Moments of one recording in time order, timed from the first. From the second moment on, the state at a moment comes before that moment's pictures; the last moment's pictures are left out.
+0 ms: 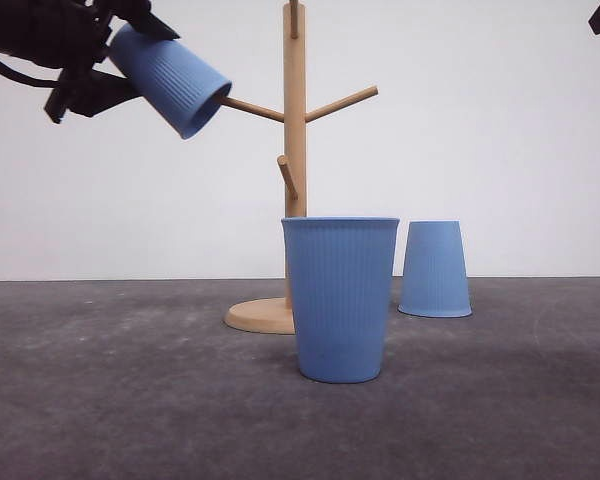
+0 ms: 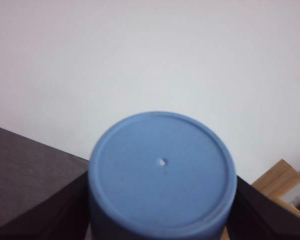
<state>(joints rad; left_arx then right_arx) -0.21 1.50 0.90 0.76 0.27 -0.76 0.27 0.50 0.61 -0.43 -0.23 -0.07</state>
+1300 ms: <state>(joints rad) -0.27 1.58 0.92 0.76 0.31 -0.72 0.27 0.50 0.61 -0.43 -0.23 -0.07</state>
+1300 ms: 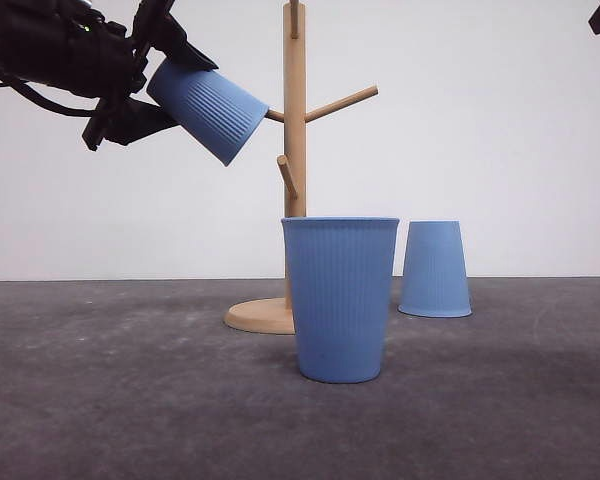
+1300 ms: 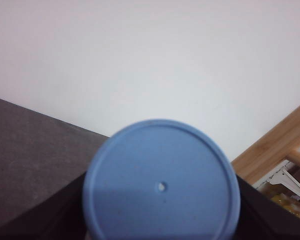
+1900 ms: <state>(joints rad) -0.28 1.62 0.95 0.76 0.32 -0.72 0.27 0.50 0.61 -0.43 -0.23 -0.07</state>
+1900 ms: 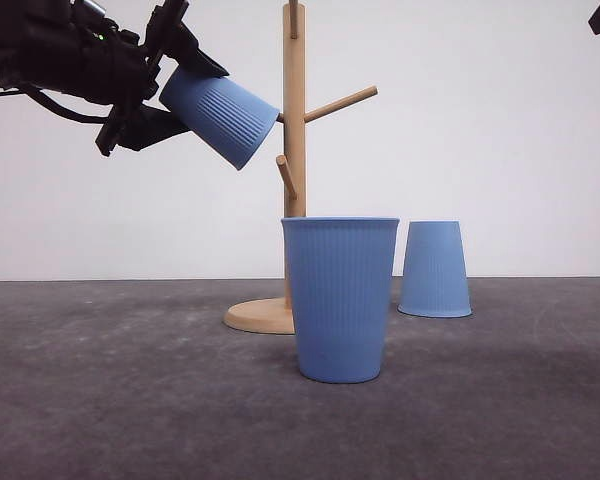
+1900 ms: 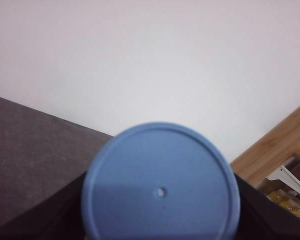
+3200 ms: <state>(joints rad) -0.13 1.38 0.95 0.27 0.54 -0.50 0.27 0.50 0.61 -0.43 -0.23 -0.07</state>
